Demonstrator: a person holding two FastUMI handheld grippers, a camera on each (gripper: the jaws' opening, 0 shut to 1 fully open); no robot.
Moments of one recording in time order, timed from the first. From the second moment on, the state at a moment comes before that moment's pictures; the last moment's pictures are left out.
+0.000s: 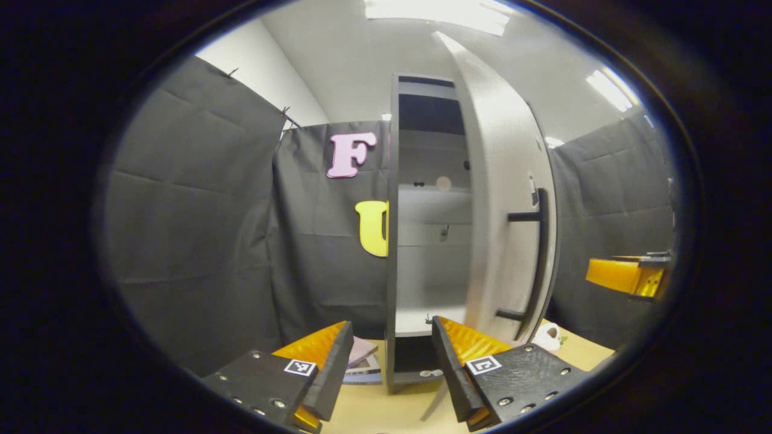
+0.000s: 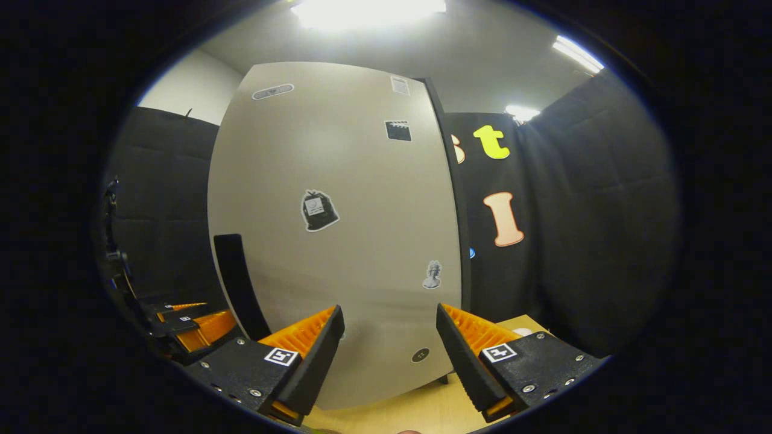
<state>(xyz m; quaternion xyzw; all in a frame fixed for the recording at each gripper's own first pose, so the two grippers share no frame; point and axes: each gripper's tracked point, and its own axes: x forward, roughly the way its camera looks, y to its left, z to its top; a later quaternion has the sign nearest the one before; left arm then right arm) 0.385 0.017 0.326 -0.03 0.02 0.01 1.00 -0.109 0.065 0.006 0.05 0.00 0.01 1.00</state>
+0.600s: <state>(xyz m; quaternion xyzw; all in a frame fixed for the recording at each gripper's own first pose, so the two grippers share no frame) 0.366 -0.015 0.353 -0.01 0.00 0.05 1.00 -0.092 0.055 -0.002 0.05 -0.01 -0.01 1.00</state>
